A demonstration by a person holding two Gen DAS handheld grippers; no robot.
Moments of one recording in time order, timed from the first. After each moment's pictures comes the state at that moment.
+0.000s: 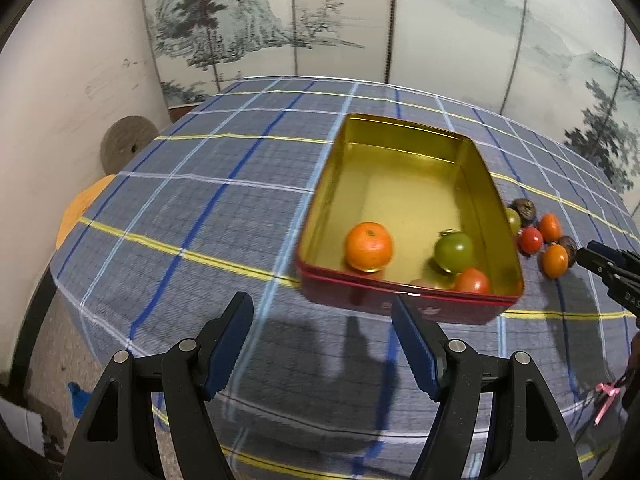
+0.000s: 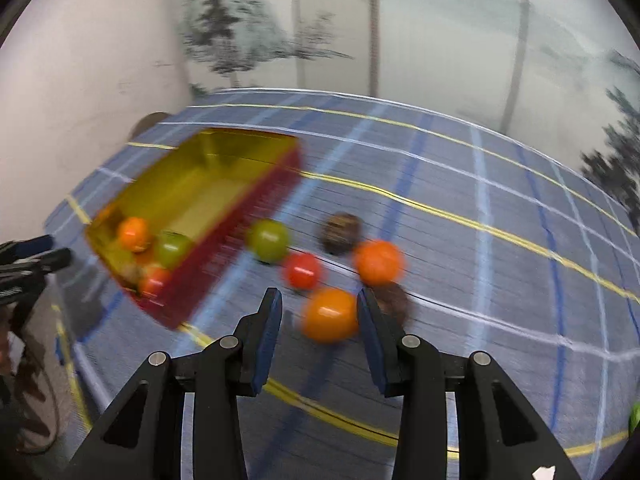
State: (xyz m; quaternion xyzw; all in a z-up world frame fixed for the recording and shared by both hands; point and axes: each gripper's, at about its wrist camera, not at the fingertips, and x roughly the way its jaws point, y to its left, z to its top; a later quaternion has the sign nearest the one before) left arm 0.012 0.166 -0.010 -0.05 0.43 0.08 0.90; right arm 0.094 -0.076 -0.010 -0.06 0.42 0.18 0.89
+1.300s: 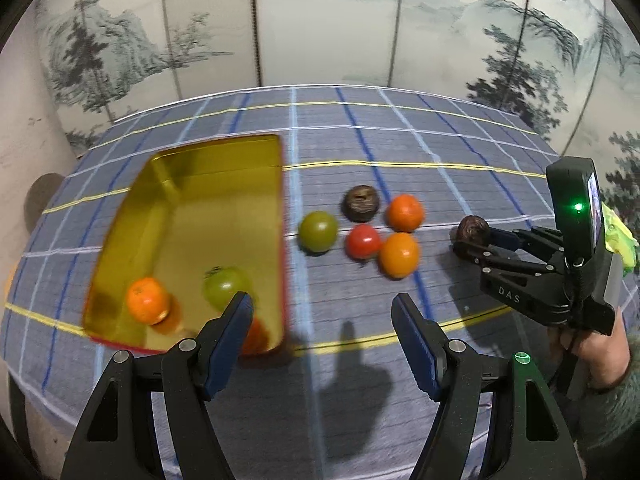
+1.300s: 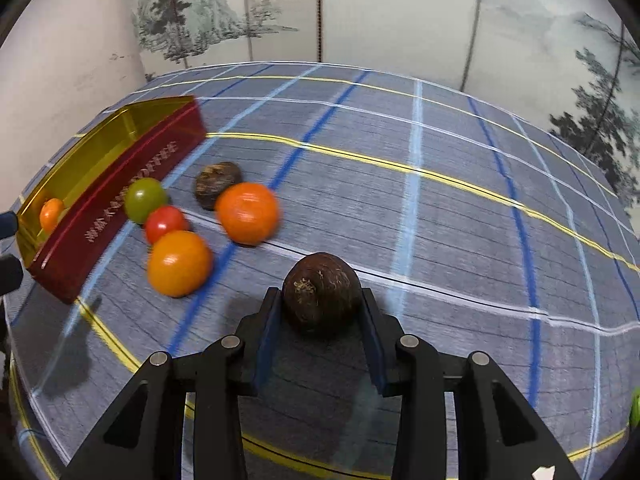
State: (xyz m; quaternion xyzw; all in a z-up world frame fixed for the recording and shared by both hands) left arm 0.063 0.011 -0.001 0.02 0.43 -0.08 0.90; right arm 0.118 -0.134 -0.056 -0.06 0.44 0.12 0.89
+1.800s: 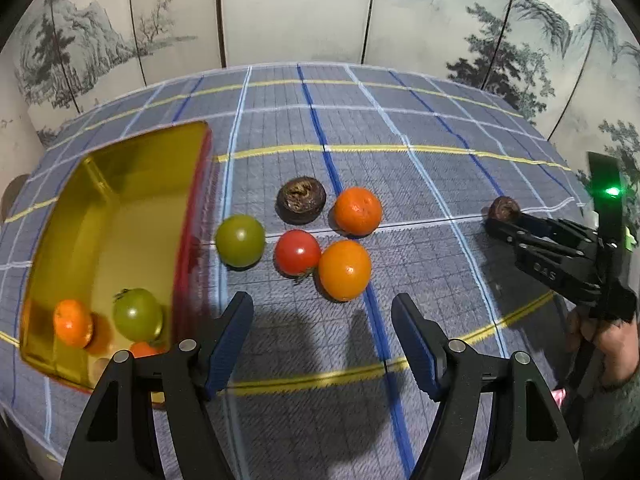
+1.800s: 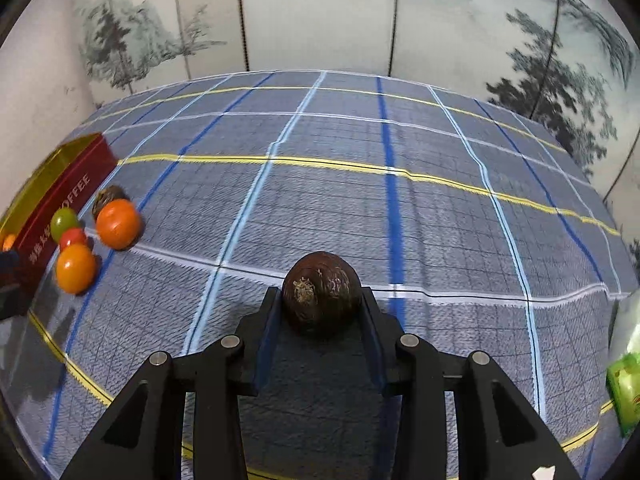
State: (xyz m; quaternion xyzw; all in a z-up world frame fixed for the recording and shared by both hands) left arm 0.105 -0.035 -0.030 0.01 0.47 -0.11 0.88; right arm 0.127 -0.223 -0.056 -0.02 0.44 0.04 0.90
